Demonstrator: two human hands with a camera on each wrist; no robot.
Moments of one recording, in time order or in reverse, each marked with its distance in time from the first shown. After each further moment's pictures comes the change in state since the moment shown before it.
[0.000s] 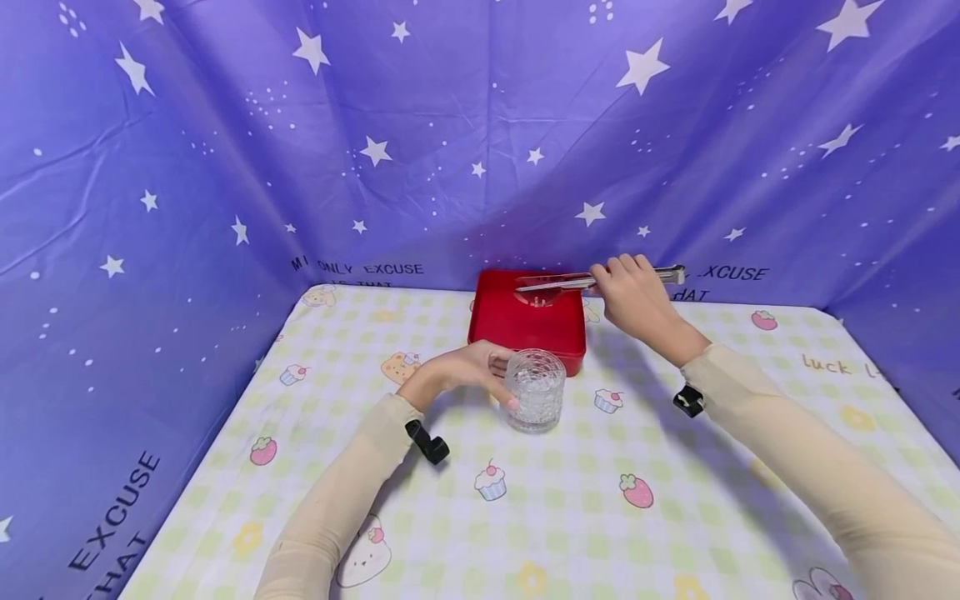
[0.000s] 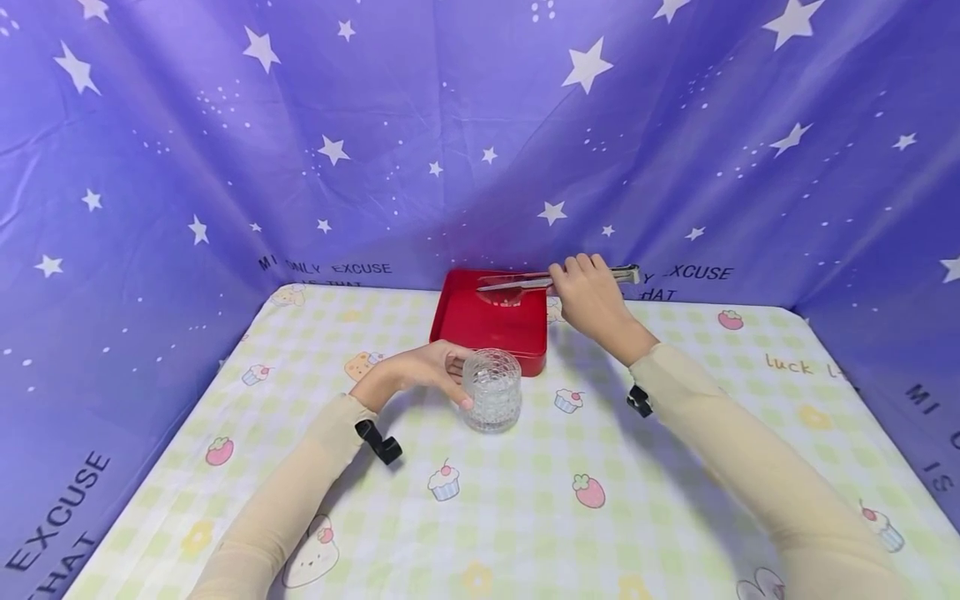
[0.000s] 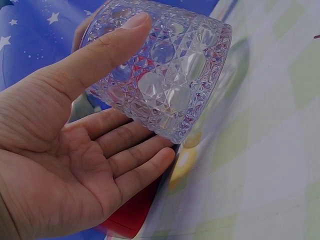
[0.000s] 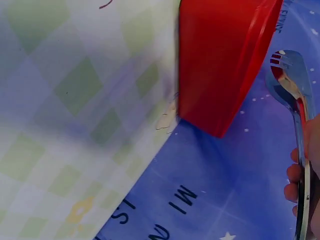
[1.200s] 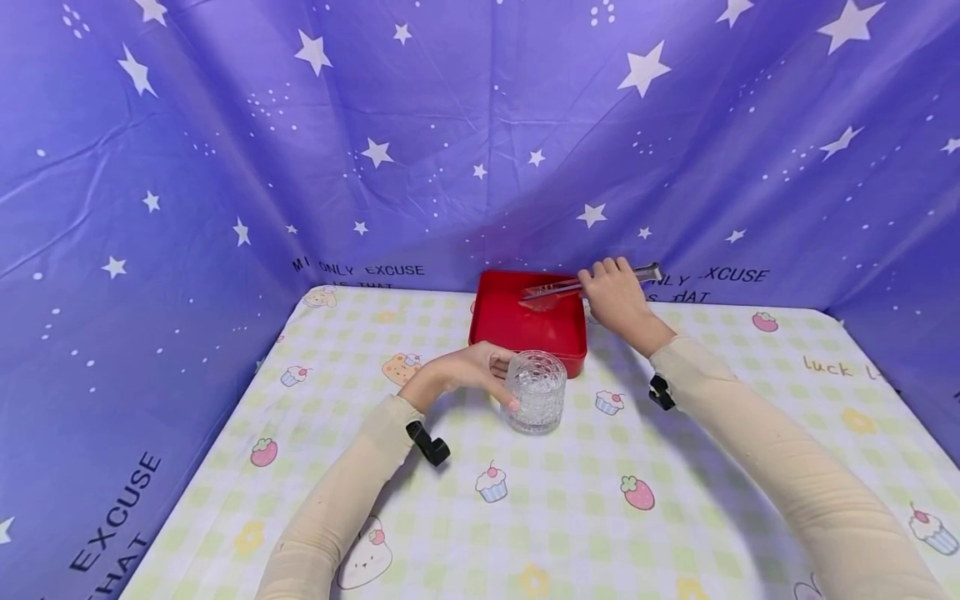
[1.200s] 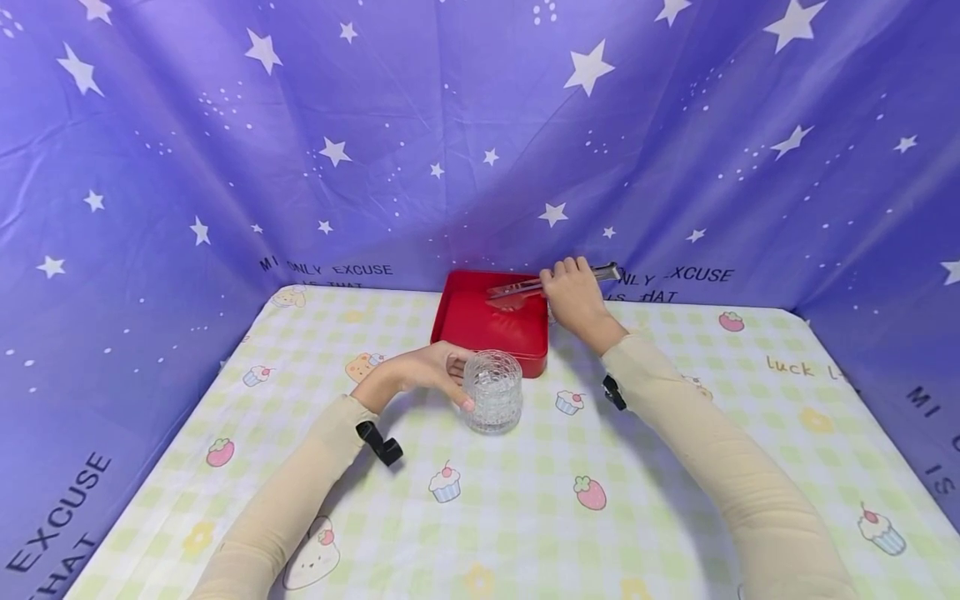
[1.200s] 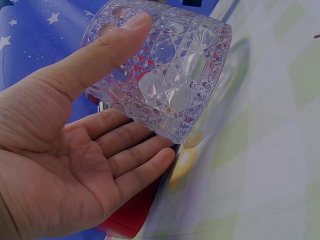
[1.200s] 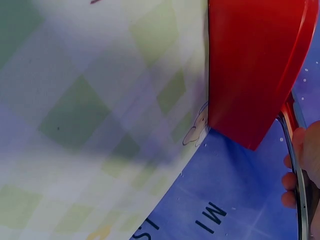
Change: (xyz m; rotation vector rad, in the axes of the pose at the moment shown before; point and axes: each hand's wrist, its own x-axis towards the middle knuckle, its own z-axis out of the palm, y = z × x) left_hand 0.000 0.000 0.001 -0.018 -0.003 0.021; right_hand 0.008 -0.005 0.035 -0.094 -0.265 0.090
